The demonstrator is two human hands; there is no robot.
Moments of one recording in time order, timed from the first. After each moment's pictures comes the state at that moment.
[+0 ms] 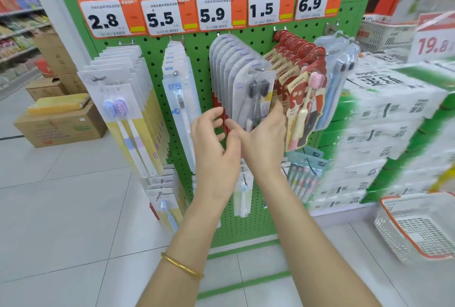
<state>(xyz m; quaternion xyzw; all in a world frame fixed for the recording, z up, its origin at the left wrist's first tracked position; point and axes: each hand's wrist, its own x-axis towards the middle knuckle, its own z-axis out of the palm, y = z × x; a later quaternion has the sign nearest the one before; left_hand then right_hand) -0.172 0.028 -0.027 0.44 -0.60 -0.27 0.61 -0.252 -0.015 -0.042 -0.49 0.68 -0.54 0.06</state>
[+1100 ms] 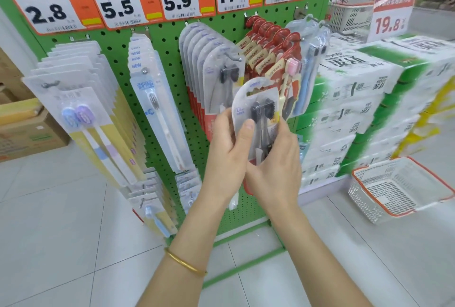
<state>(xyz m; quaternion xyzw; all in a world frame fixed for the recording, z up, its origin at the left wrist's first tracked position) -0.193 0.027 -0.027 0.31 -0.65 -0.45 0.53 -0.269 0.046 -0.072 -0.47 0.73 -0.50 -0.04</state>
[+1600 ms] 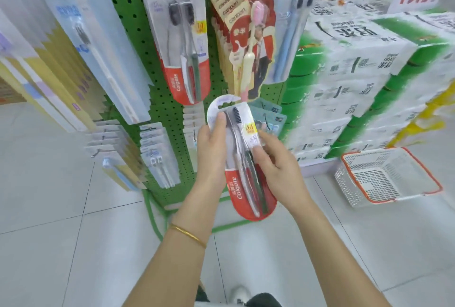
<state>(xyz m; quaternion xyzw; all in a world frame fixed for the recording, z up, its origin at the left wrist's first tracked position) -0.271 0.041 -0.109 0.50 -0.35 -0.59 0.53 -0.384 0.096 -0.126 -0.58 0.61 -0.46 0.28</state>
